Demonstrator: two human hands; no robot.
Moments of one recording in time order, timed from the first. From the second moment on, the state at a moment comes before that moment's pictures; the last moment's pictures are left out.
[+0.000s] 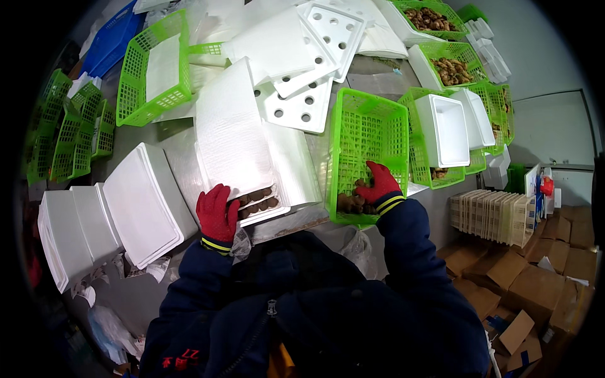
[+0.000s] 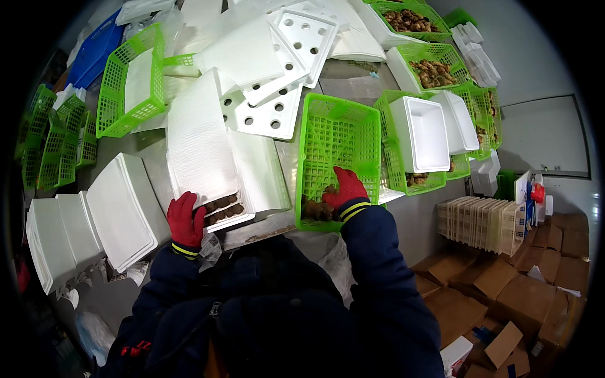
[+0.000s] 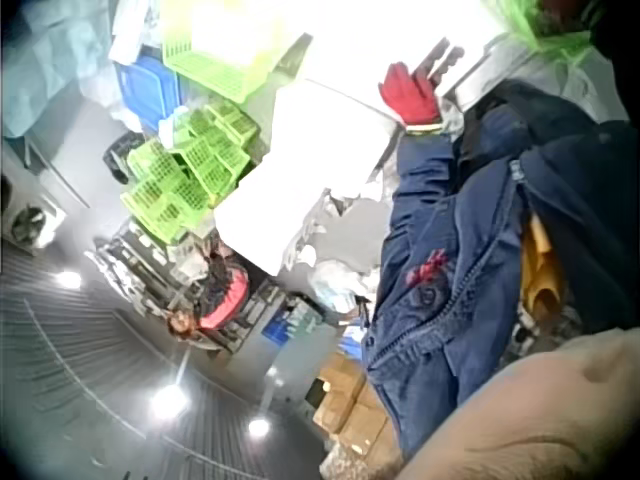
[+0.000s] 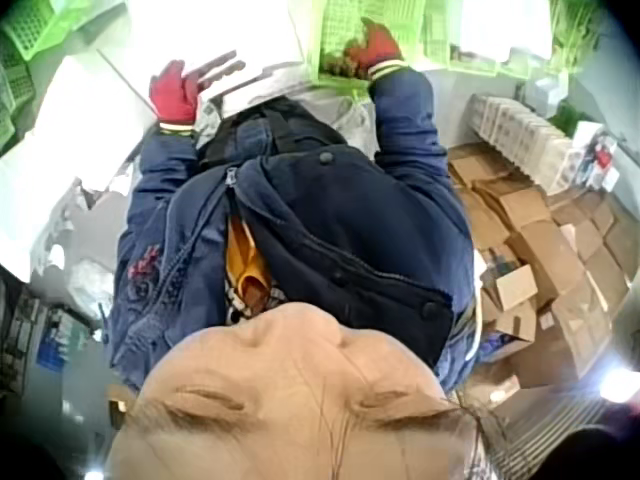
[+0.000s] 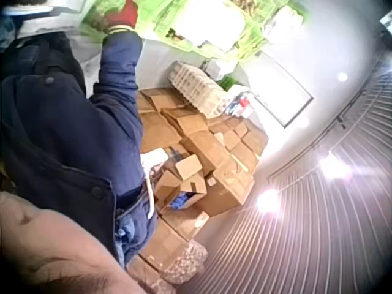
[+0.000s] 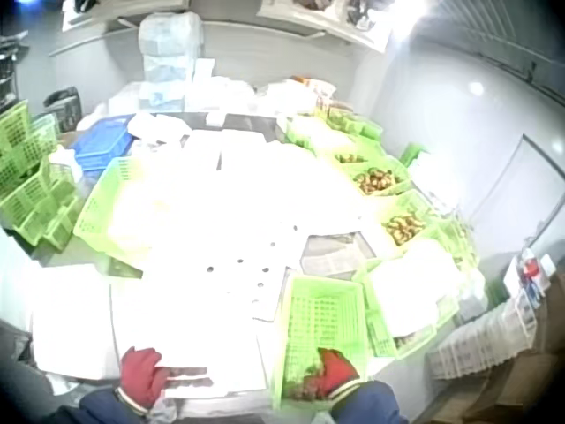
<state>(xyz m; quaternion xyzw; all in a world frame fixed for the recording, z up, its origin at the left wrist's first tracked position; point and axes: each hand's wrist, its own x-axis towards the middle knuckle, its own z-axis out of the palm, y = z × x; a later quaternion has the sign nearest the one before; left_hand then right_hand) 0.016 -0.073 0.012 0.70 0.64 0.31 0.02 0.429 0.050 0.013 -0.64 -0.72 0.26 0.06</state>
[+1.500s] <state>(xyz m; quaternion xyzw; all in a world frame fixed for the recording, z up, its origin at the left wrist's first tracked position) 0.030 -0.066 0.026 0.73 0.54 0.40 0.10 0.392 0.095 0.017 -0.54 -0.73 0.33 0.27</state>
